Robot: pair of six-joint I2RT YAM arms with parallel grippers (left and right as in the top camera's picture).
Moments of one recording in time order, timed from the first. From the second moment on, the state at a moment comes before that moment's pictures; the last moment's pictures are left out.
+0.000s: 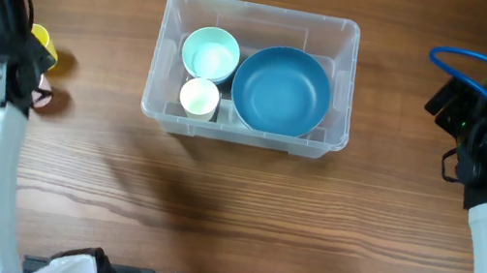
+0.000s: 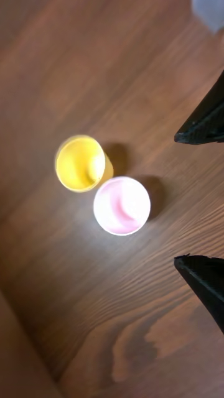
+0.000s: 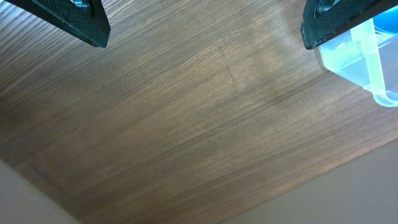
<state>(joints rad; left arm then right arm) 0.26 1.37 1.34 -0.93 -0.40 -0.52 -0.07 1.22 1.21 -0.76 0.32 0.35</state>
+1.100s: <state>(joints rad) 0.29 1.88 1.35 -0.88 -0.29 -0.42 -0.07 1.22 1.21 -0.76 0.32 0.35</state>
